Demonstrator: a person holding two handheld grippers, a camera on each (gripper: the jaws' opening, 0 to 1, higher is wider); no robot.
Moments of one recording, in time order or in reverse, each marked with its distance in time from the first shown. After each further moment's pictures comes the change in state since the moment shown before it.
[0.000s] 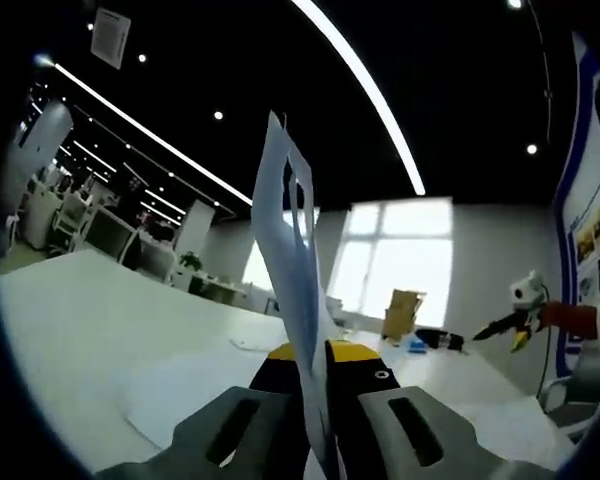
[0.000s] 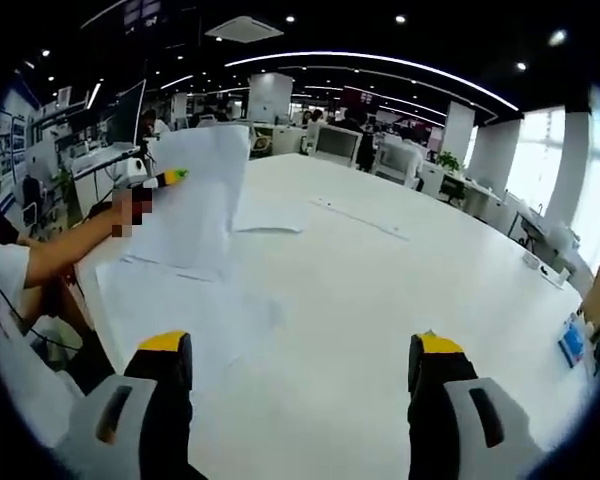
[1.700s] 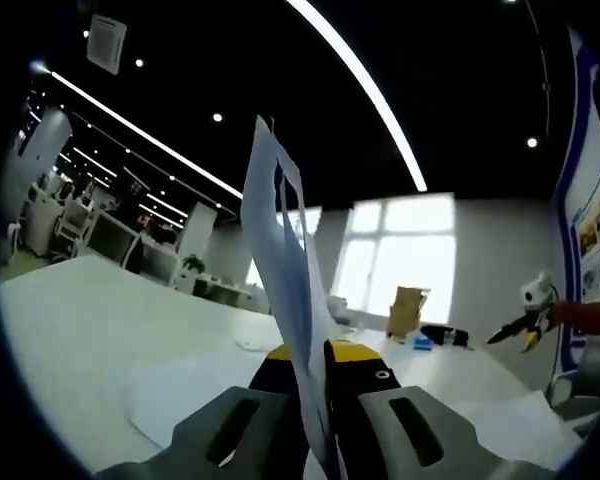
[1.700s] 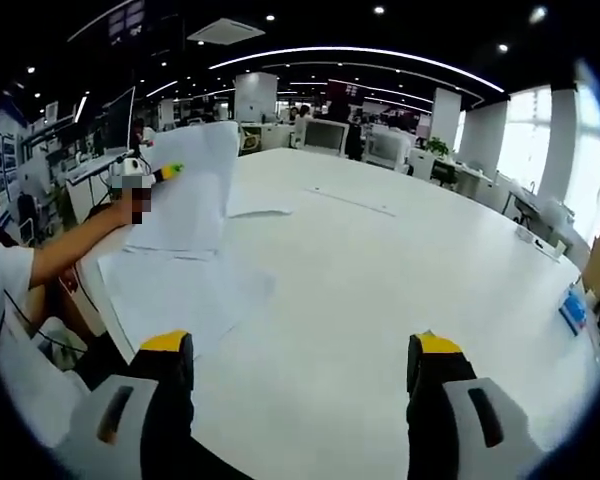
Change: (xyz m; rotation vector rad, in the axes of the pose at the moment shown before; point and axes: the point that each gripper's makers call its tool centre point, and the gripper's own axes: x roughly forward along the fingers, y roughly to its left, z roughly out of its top) left arm 0.001 0.003 -0.002 0.025 0.004 0.013; right arm -0.021 -0.005 -0.035 0.060 0.019 -0.016
